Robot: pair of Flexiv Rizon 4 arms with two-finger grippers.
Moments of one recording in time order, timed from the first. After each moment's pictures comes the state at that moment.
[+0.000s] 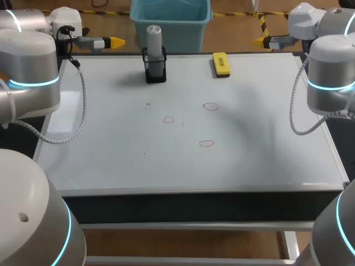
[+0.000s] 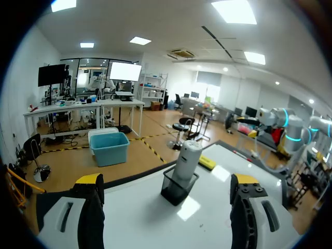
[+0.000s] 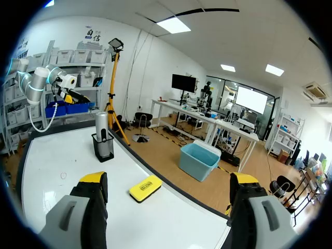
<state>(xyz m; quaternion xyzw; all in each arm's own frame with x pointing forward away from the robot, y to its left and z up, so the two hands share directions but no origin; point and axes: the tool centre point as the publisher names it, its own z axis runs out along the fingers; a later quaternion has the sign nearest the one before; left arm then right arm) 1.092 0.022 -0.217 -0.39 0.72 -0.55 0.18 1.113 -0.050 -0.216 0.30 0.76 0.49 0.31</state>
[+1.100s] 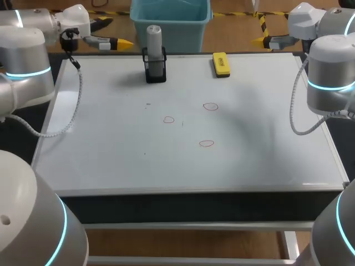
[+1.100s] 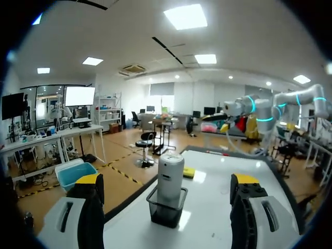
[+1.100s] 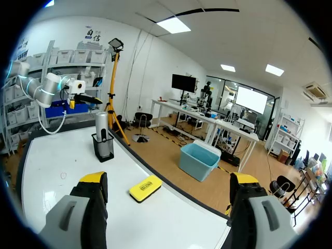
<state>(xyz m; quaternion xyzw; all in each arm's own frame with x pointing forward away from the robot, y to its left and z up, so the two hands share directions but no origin) 1.120 -0.033 -0.221 -0.18 0.74 -0.63 0.13 1.113 -0.050 -0.216 0.30 0.76 0.49 0.31</state>
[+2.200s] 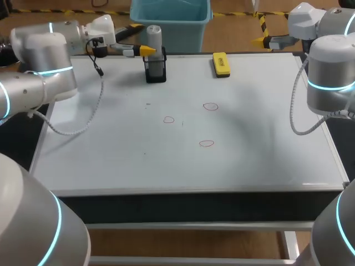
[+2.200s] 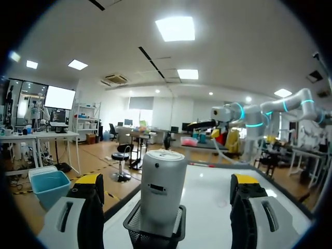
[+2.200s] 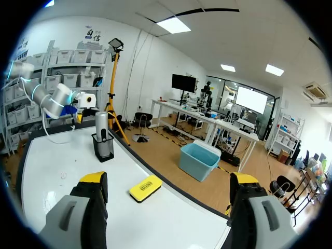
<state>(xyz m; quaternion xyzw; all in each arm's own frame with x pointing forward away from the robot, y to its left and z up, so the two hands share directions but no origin) 1.144 -0.112 -0.260 -0.13 0.70 -0.70 0.06 1.113 -0.050 -0.216 0.30 0.76 0.49 0.31</state>
